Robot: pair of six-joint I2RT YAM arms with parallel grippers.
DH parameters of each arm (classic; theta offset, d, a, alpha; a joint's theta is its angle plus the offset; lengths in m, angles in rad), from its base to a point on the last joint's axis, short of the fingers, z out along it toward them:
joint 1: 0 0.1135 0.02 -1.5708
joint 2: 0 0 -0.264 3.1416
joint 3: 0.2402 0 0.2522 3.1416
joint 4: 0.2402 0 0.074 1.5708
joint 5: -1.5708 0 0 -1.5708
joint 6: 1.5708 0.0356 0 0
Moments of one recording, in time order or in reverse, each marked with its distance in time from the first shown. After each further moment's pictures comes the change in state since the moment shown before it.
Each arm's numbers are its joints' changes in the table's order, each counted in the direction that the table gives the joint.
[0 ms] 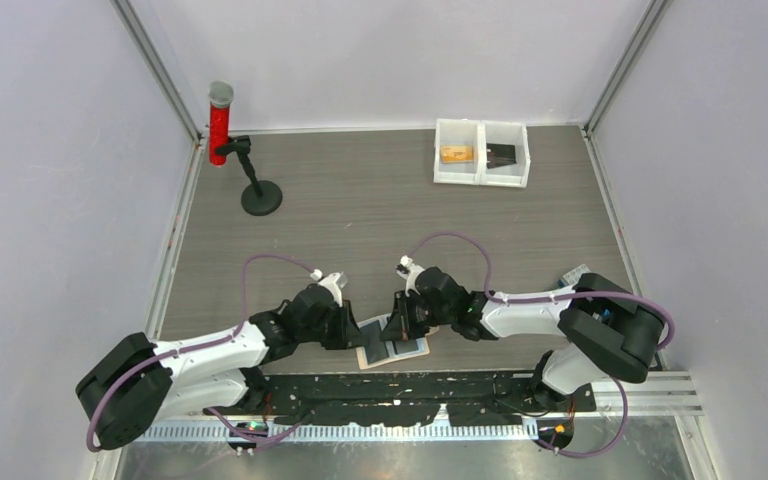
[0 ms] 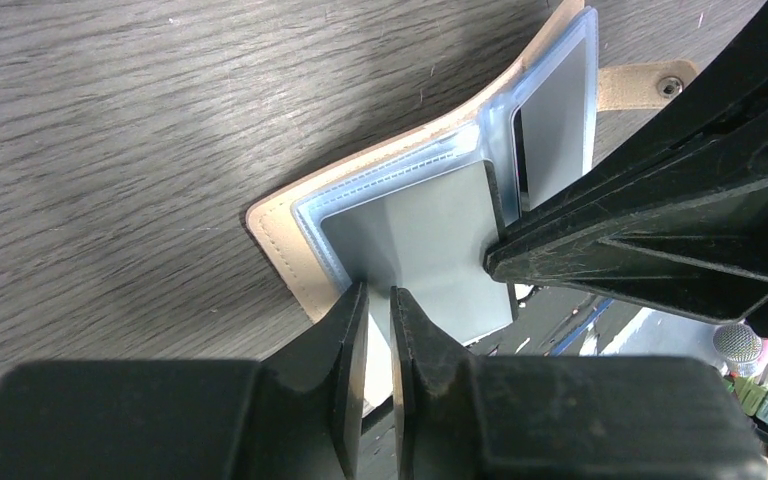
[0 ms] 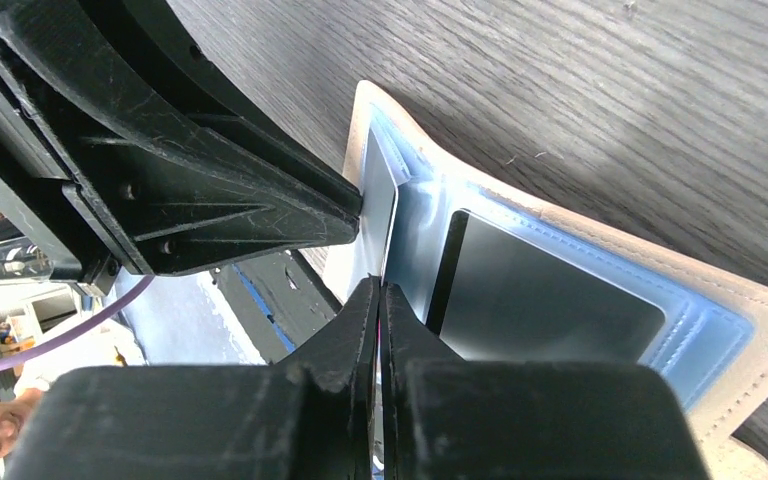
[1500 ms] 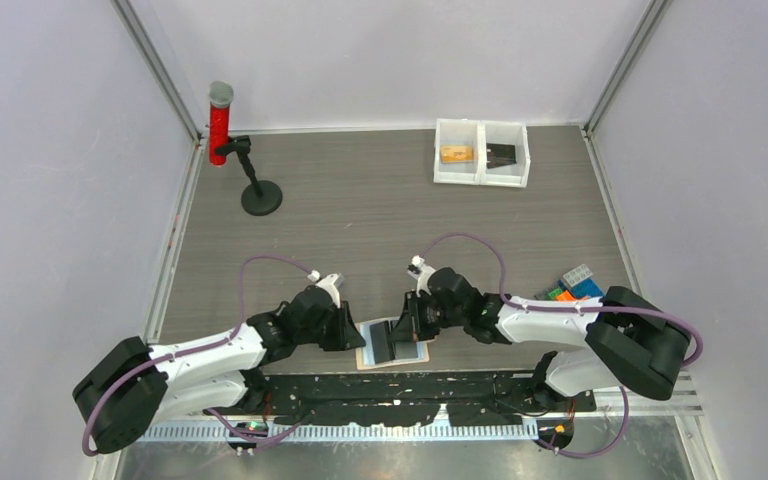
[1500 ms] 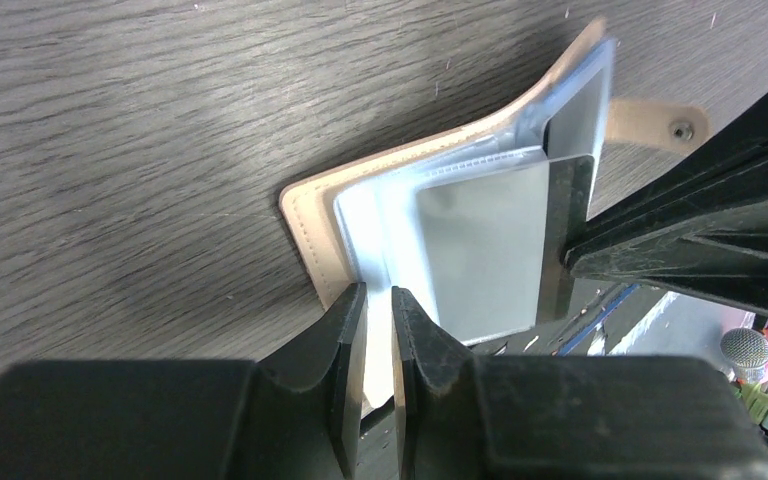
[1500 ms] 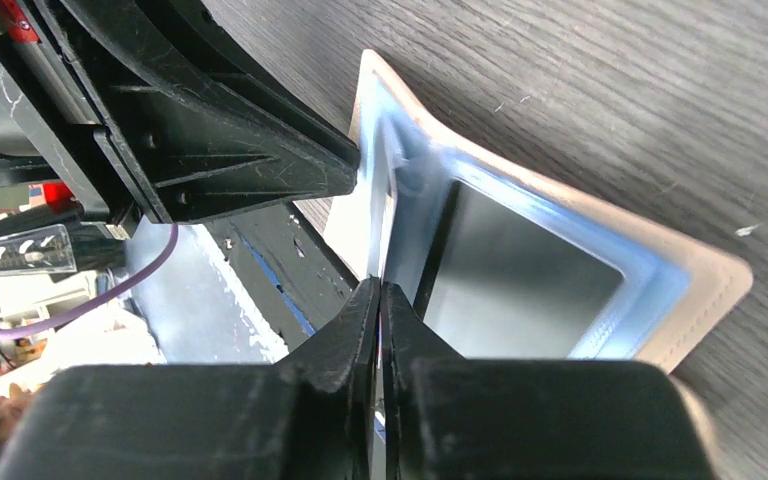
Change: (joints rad) left arm 0.000 -0.032 -0.009 0.027 0.017 -0.003; right arm -0.032 -0.132 -0.071 0.042 0.026 0.020
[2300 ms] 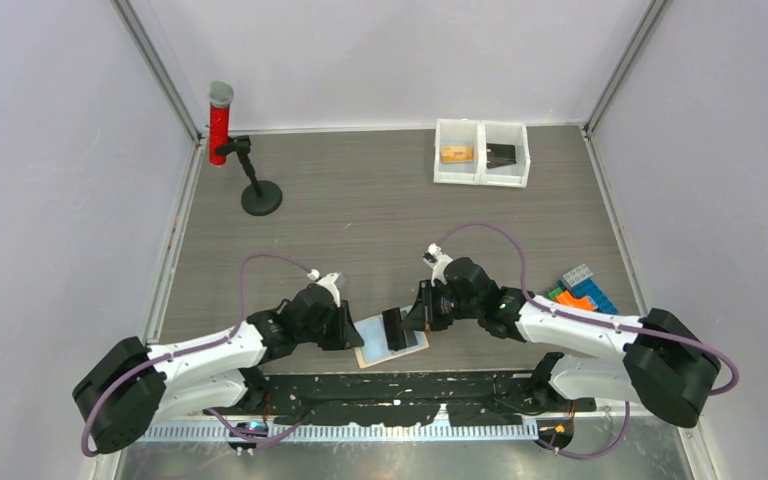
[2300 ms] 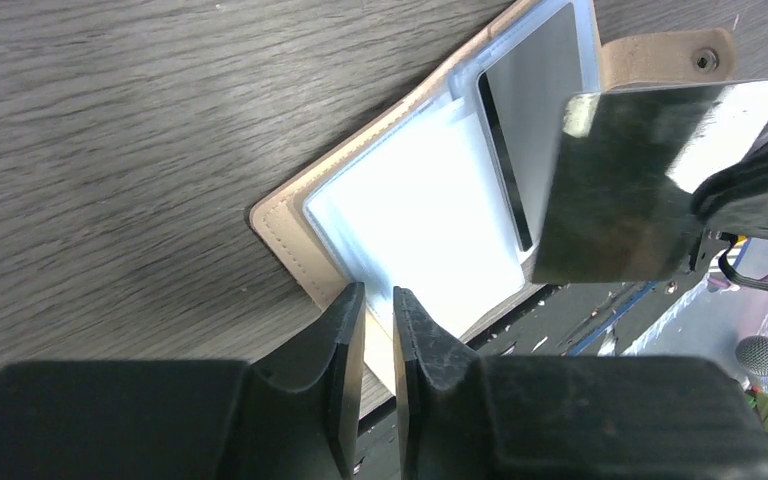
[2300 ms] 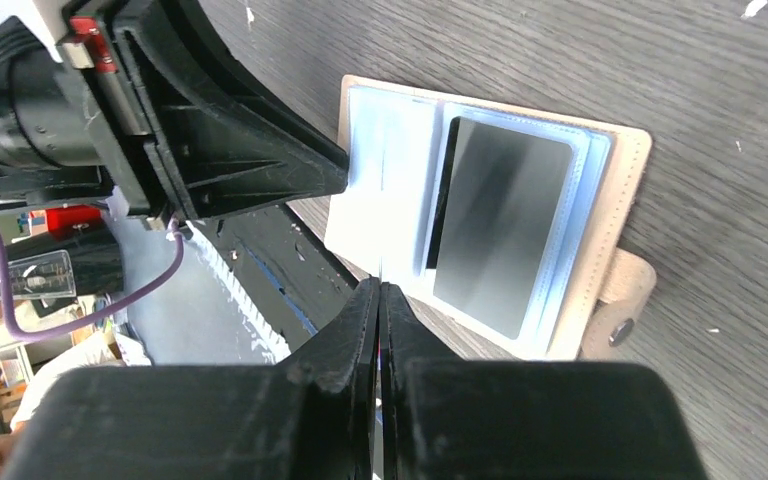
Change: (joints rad) left arm 0.000 0.005 0.028 0.052 0.014 0.010; right arm -0.075 -0.152 0.029 0.185 -0.015 -0.057
